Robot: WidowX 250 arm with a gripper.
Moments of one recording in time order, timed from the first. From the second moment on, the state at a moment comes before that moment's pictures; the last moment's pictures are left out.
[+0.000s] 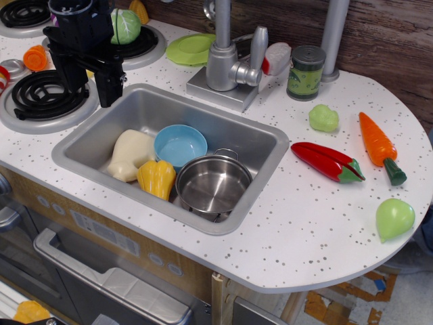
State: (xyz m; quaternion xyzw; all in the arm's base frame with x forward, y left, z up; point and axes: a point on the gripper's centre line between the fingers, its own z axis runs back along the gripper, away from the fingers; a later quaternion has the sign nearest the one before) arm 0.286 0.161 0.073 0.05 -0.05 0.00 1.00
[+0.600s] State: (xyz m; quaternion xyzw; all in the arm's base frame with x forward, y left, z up) arm 0.308 0.077 0.064 0.05 -0.02 0.02 1.00
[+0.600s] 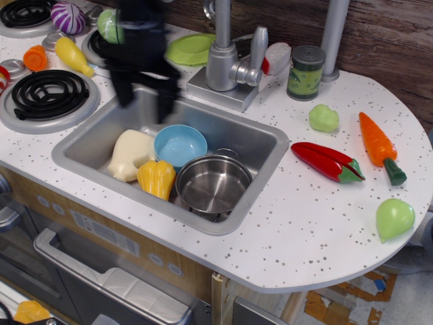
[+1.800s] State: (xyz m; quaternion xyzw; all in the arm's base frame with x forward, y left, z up) arm 0.423 -0.062 0.066 0.01 -0.10 0.00 1.00
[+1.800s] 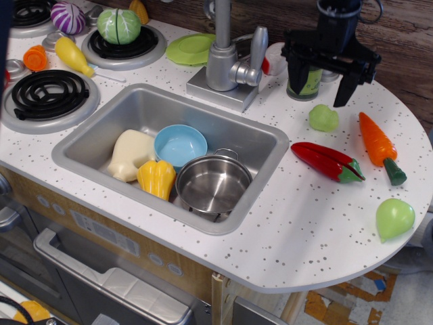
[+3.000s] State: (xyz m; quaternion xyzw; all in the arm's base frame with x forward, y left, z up) arm 0.454 -0.063 0.014 -0.02 -0.12 -0.03 0.99
